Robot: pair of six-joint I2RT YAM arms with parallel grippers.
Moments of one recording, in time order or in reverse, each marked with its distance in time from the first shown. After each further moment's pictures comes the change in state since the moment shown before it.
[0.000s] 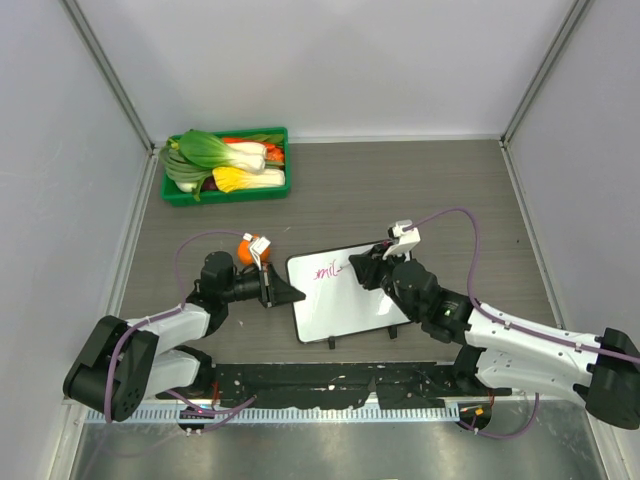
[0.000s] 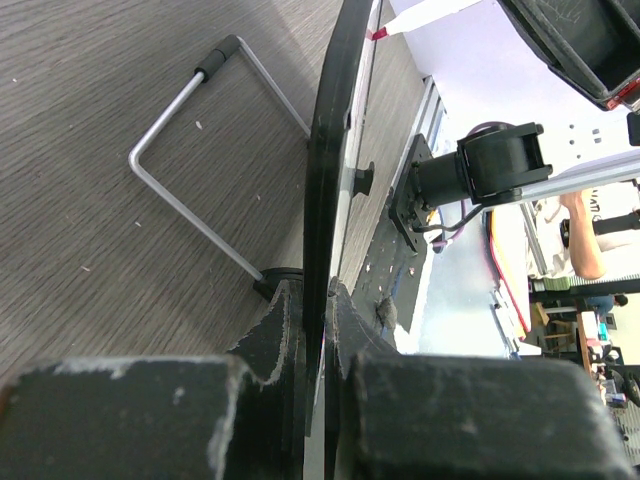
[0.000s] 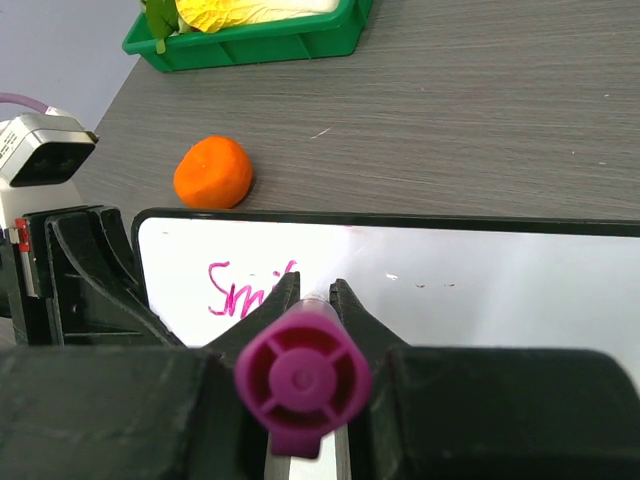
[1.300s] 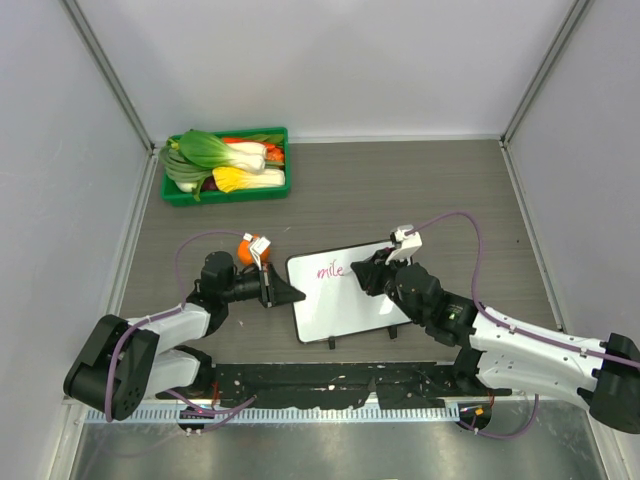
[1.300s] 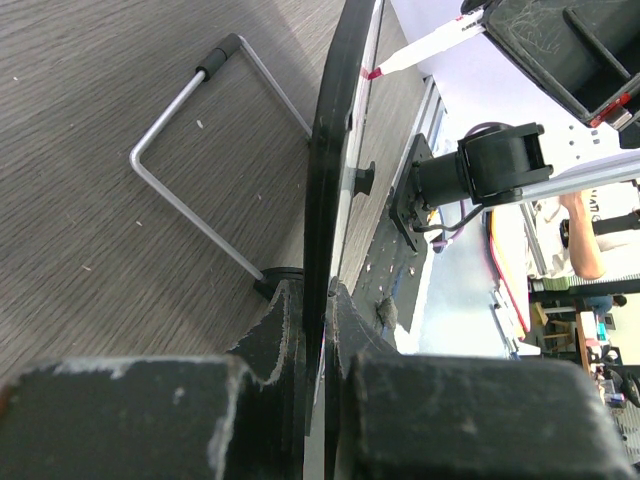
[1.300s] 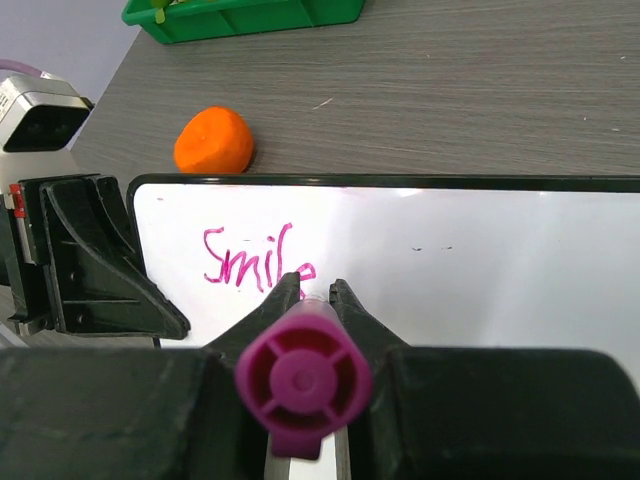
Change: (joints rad) left arm 0.000 0.007 0.000 0.002 0.000 0.000; right arm 0.000 -0.043 -0.032 -0.045 -0.041 0.032
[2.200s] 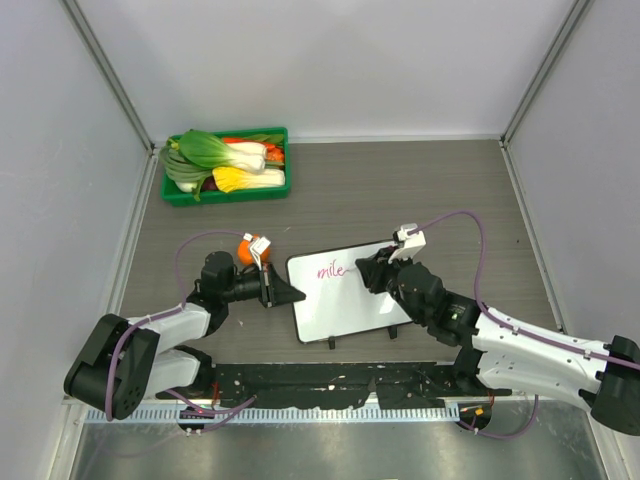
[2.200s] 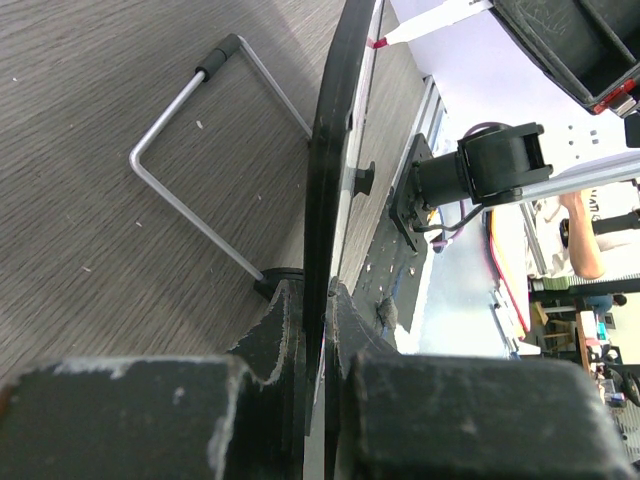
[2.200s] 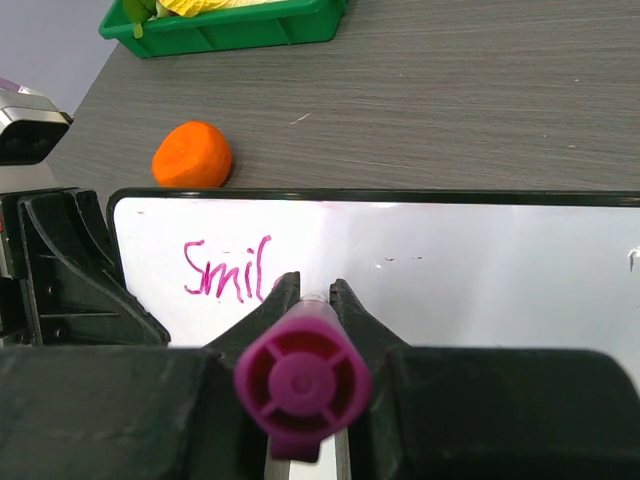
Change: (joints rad) left arm 0.000 0.004 0.000 0.005 0.000 0.000; right arm 0.000 -0.015 0.011 -0.021 0.053 -0.042
